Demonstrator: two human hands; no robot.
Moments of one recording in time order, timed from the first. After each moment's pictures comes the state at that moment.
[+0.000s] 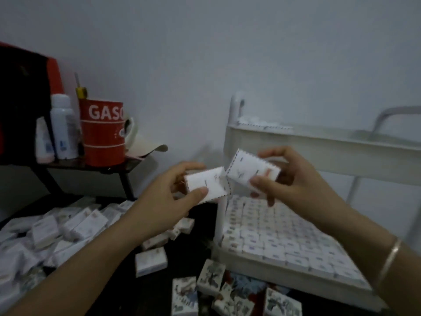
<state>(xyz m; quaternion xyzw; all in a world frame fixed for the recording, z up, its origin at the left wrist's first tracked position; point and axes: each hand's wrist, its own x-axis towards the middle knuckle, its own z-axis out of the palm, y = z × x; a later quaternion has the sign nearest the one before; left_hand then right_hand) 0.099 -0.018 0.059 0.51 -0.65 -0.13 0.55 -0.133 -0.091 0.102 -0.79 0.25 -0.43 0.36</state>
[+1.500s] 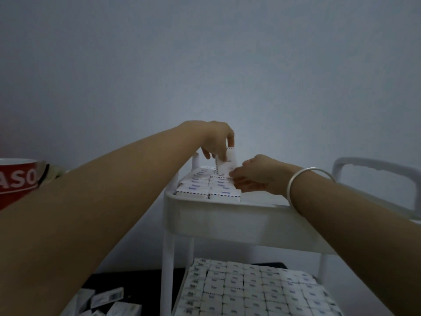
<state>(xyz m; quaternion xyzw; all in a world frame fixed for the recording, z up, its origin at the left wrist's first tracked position) 0.011 -0.255 0.281 0.62 -0.77 0.06 0.15 -0.130 -0.255 0.218 -0.68 0.49 -0.36 0.41</state>
